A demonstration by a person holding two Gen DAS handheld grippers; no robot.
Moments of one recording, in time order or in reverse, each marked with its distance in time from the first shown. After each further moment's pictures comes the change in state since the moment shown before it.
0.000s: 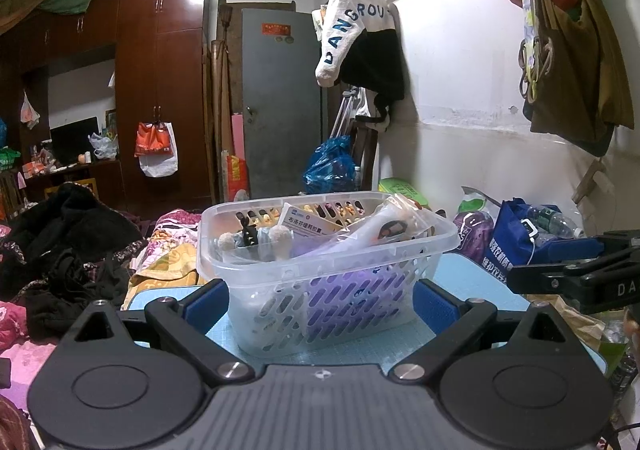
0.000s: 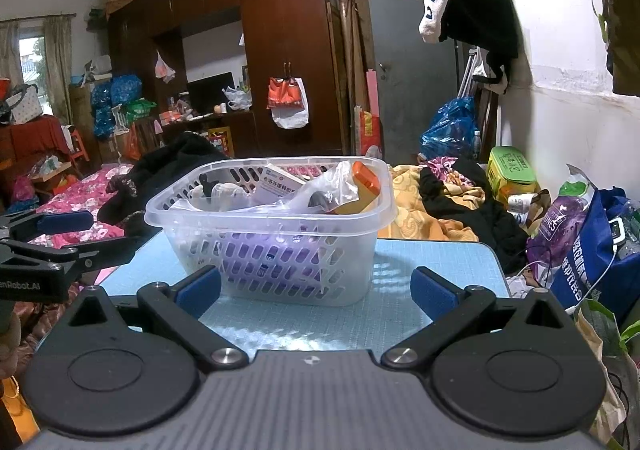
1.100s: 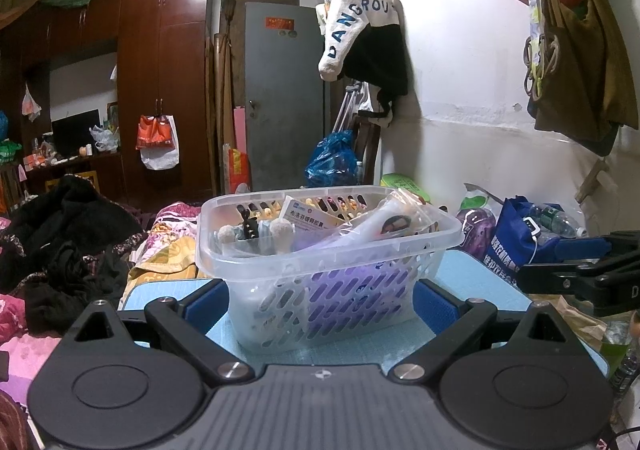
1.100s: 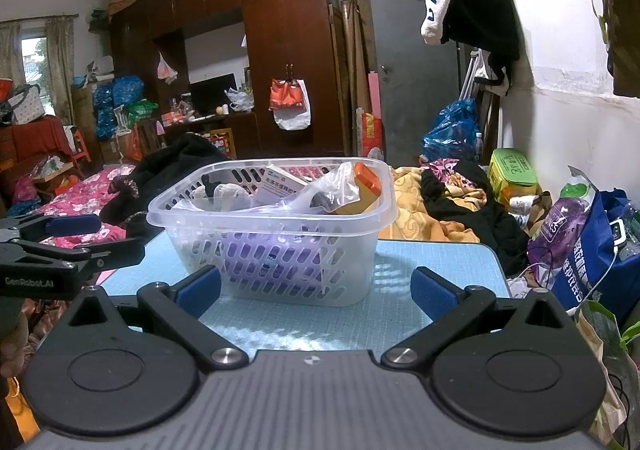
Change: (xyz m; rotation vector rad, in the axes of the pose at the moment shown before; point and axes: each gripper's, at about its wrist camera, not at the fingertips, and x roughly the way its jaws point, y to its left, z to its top) left arm 0.007 -0.004 0.000 -0.013 0.017 0.007; right arm 0.000 0.001 -0.001 0.001 -0.003 0.000
